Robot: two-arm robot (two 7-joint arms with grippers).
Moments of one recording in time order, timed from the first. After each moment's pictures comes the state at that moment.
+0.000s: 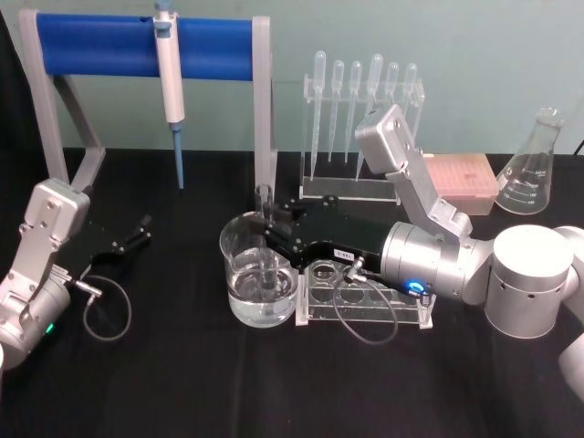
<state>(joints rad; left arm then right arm) -0.20 0.60 0.45 -1.41 -0.25 -0.12 0.03 0.47 0.43 -0.63 -1.53 0.46 0.22 0.52</state>
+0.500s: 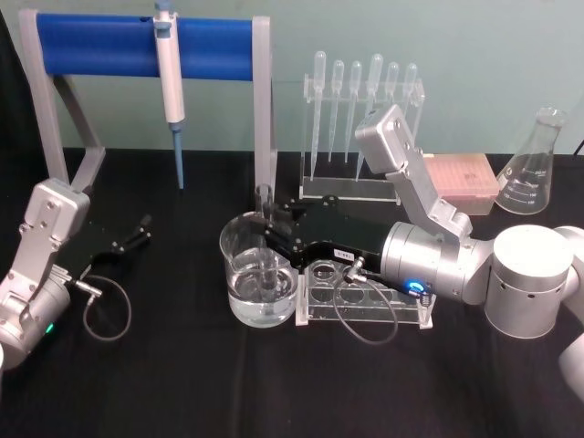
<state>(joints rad) -0.20 0.60 0.45 -1.41 -0.25 -0.12 0.03 0.47 0.43 -0.63 -1.53 0.46 0.22 0.52</state>
